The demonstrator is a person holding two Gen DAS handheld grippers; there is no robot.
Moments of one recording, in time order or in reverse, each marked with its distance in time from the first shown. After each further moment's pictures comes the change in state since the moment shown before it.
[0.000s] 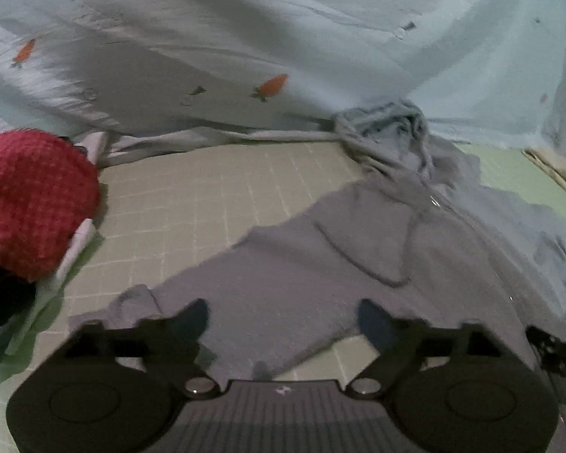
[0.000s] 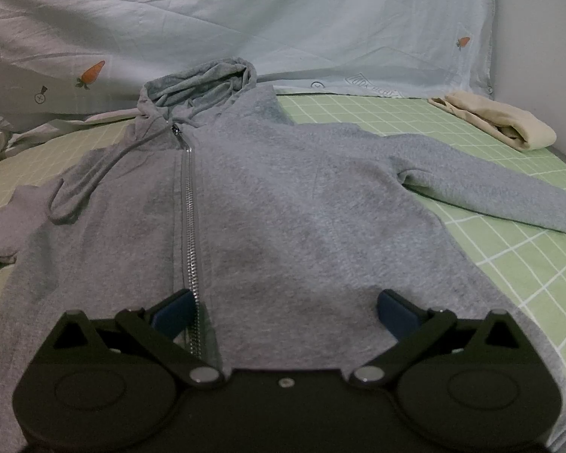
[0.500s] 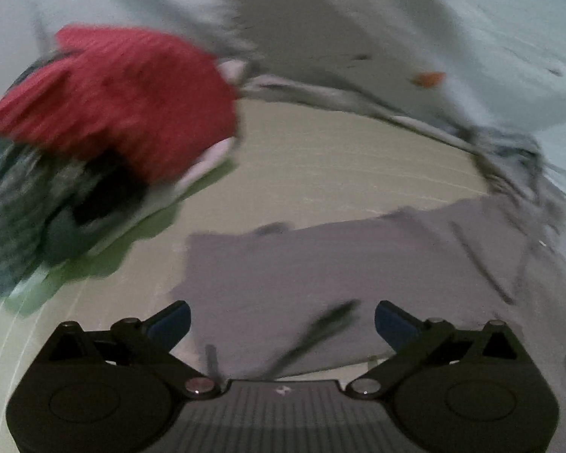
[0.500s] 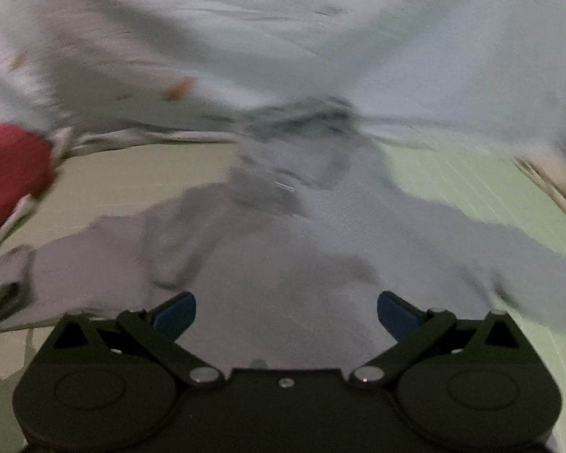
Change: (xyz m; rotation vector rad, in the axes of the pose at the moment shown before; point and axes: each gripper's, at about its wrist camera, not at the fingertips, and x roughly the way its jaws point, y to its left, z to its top) left arm -0.013 0.102 -0.032 -0.393 0.092 0.236; right arm -0.007 0.084 0.080 -0.190 -0.004 0.228
